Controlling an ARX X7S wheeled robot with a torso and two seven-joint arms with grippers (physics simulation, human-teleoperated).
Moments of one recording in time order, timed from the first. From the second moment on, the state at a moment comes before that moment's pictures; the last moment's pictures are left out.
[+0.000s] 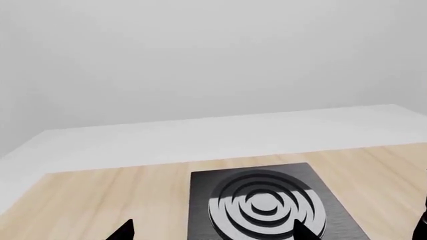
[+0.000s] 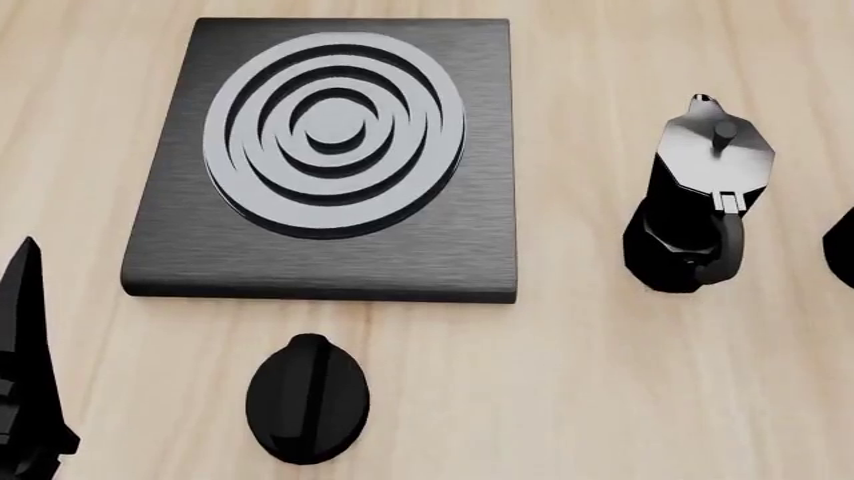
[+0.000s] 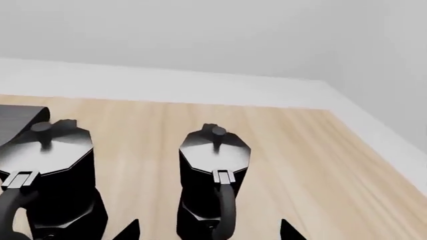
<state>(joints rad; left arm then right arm) -1.21 -1.16 1.27 1.02 -1.18 -0.11 -1.32 0.20 0.82 0.37 -0.16 0.71 0.48 -0.03</state>
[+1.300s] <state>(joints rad) -1.22 -1.16 1.28 1.02 -1.18 -0.12 -1.33 0.62 0.79 0.07 0.26 0.54 0.48 -0.10</state>
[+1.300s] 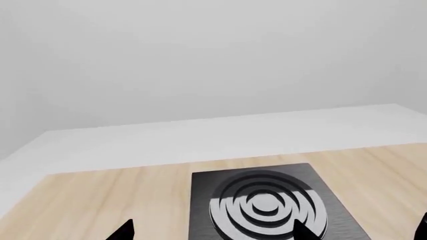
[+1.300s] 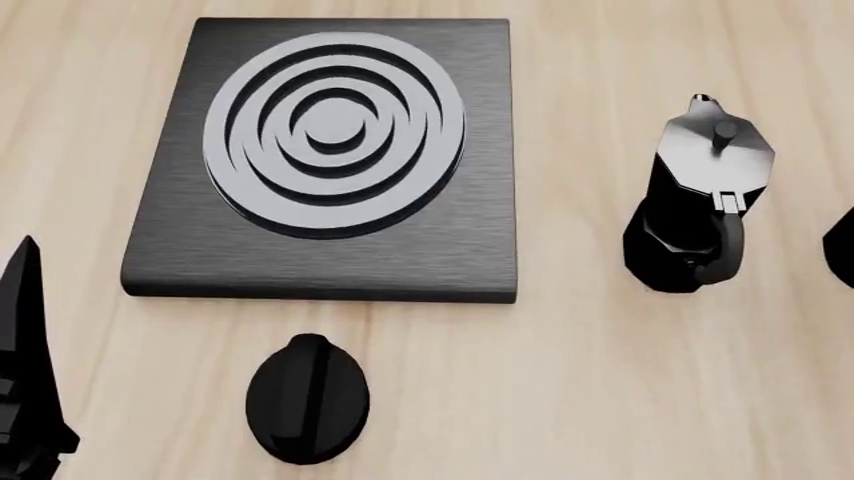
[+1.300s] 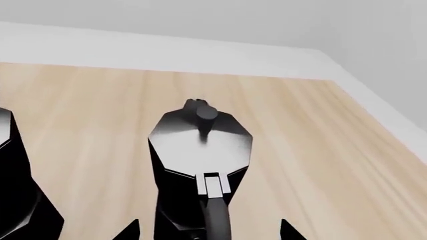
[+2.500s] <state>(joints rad) -1.23 -1.15 1.29 1.02 -1.18 -0.12 -1.34 0.67 0.76 0.04 0.35 0.56 0.47 -0.11</state>
